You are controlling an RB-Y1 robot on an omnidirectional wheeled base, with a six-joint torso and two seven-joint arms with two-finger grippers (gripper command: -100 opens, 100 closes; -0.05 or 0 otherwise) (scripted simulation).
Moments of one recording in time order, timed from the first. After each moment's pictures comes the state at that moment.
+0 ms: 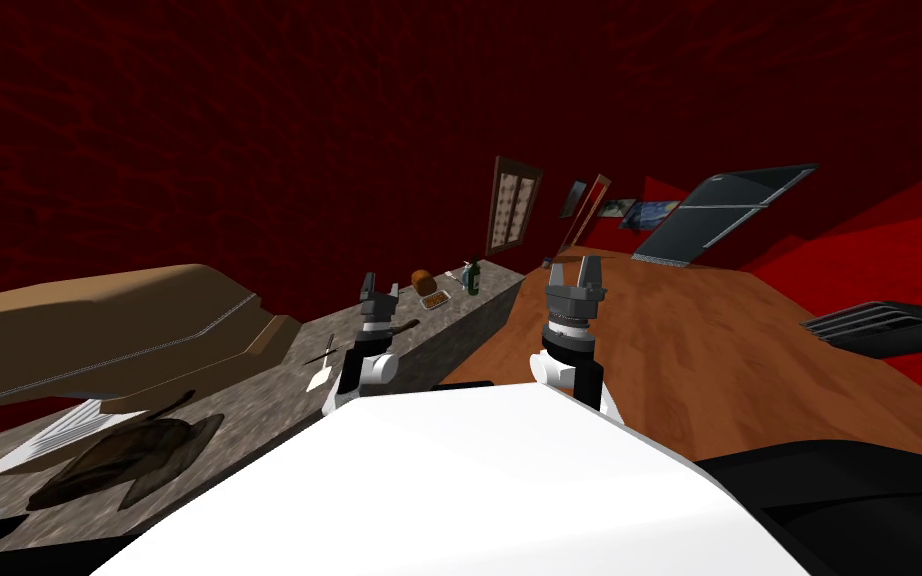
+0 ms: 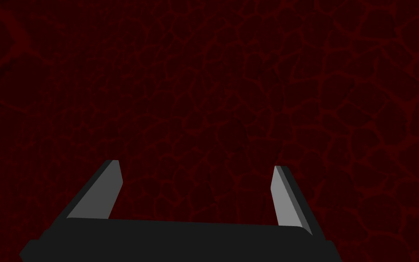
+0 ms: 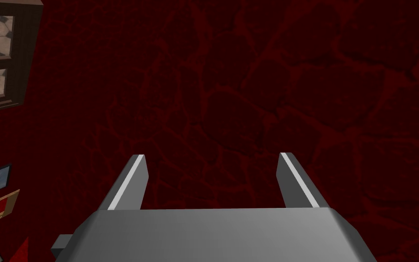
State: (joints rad) left arm 0.29 0.15 -0.07 -2.15 0.21 -0.37 0.03; right arm 0.46 -0.05 -0.02 -2.35 -0.08 -0.64 0.15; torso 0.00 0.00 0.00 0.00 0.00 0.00
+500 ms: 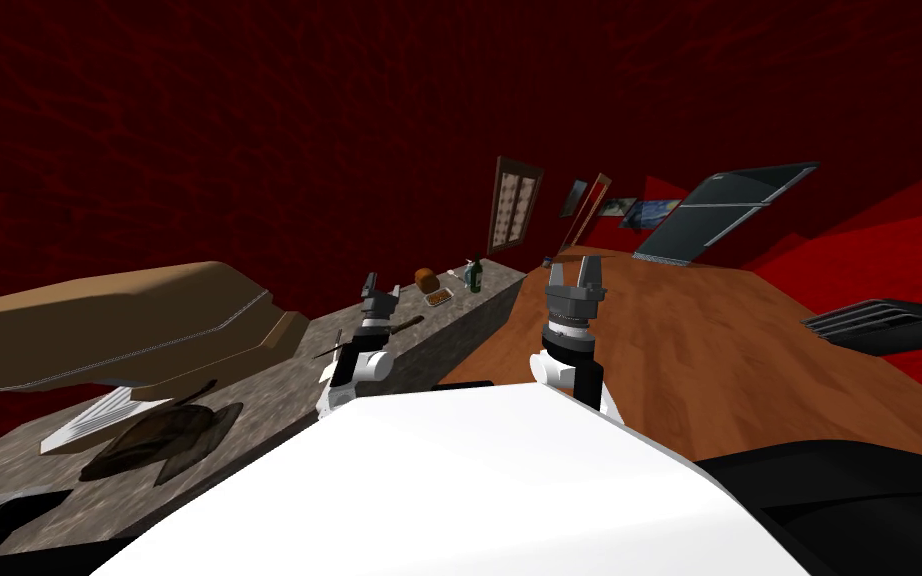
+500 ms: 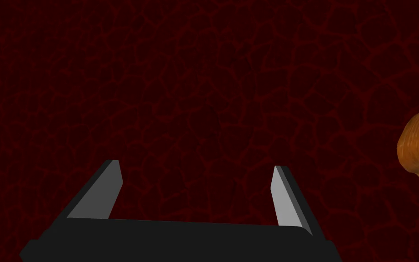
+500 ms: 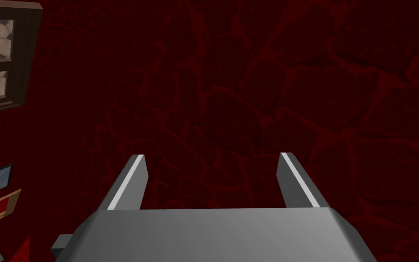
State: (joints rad) left arm 0.27 0.20 -0.04 -2.15 0.29 -0.24 0.09; right arm 0.46 -0.05 -0.02 -2.35 -0.08 -0.64 0.15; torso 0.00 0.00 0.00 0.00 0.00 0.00
